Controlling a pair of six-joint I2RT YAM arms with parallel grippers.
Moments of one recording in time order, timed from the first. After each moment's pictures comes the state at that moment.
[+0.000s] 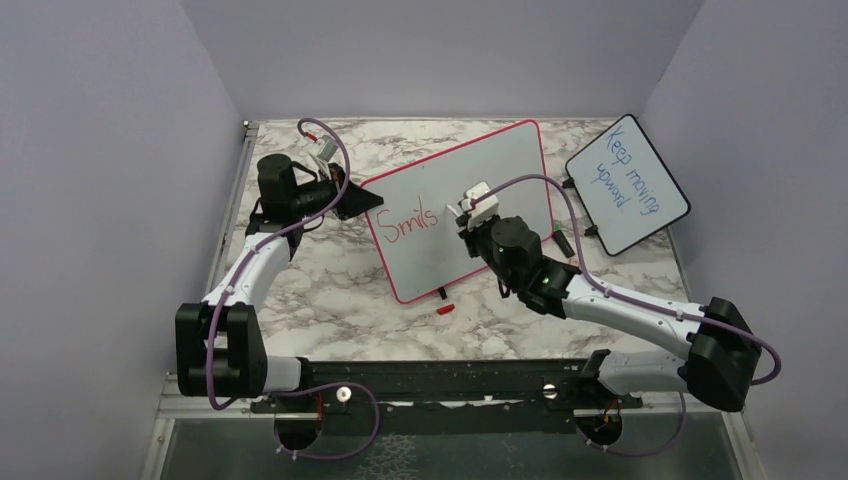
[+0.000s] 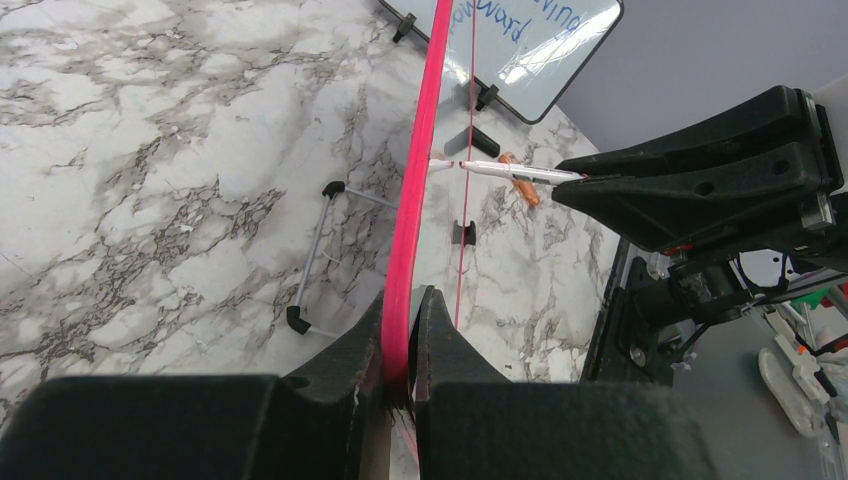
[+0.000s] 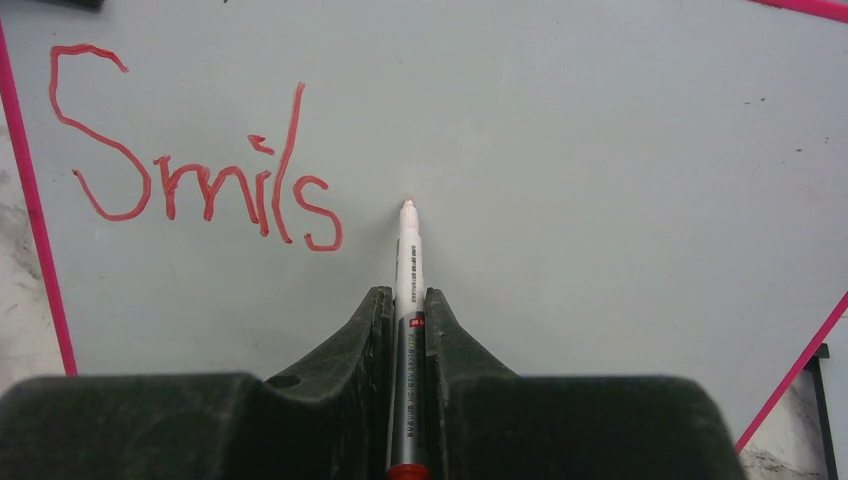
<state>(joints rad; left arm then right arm) -0.04 1.34 0.87 0.23 1.03 -0.33 0.93 1.24 0.78 0.26 0.43 -0.12</state>
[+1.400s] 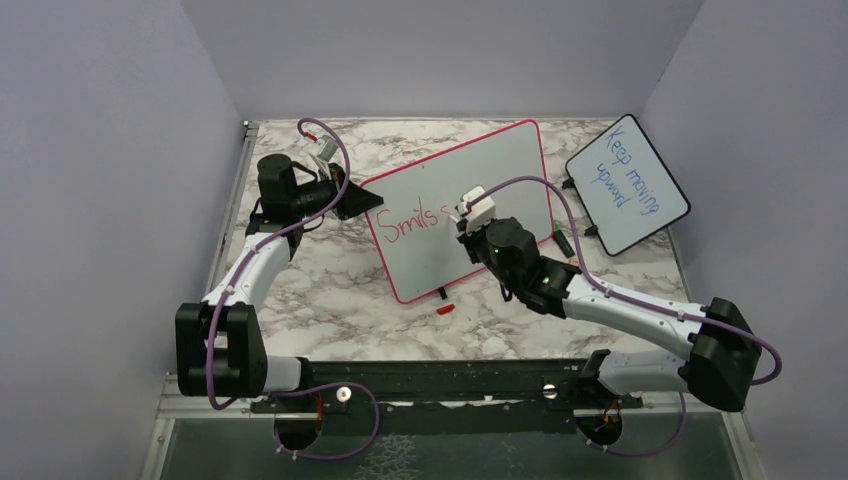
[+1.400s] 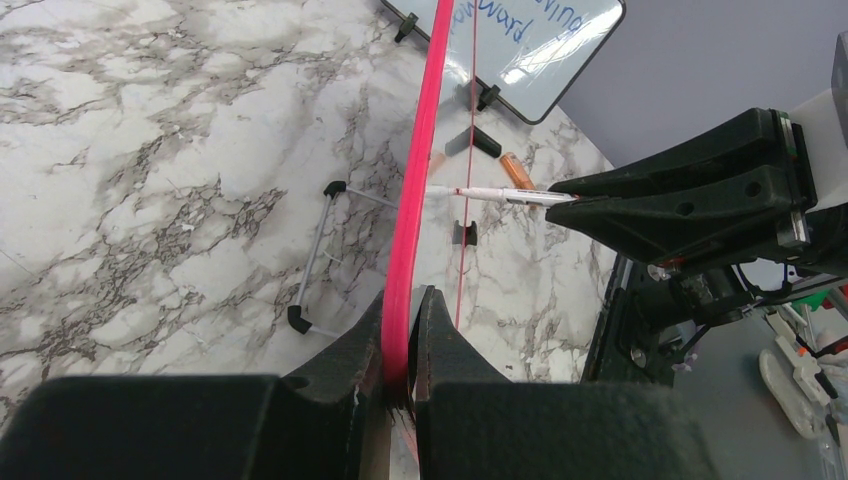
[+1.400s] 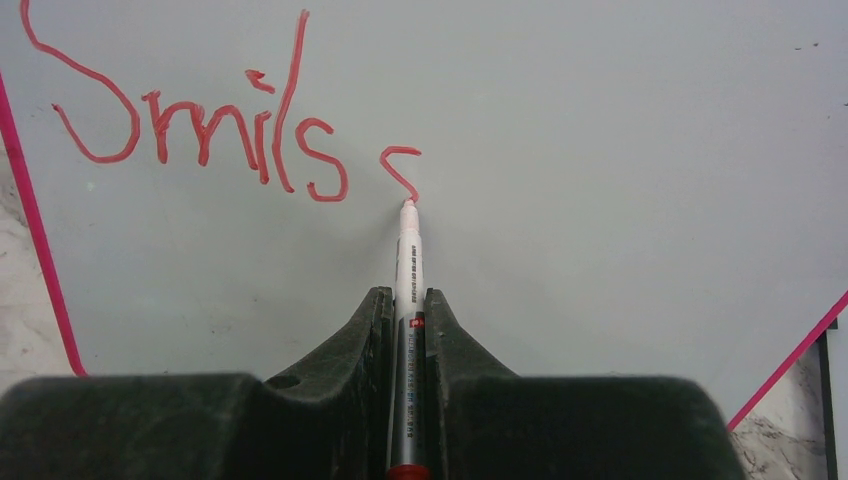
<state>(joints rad) -0.04 1.34 0.87 0.22 1.03 -0.33 0.93 1.24 0.79 0.15 0.44 -0.09</state>
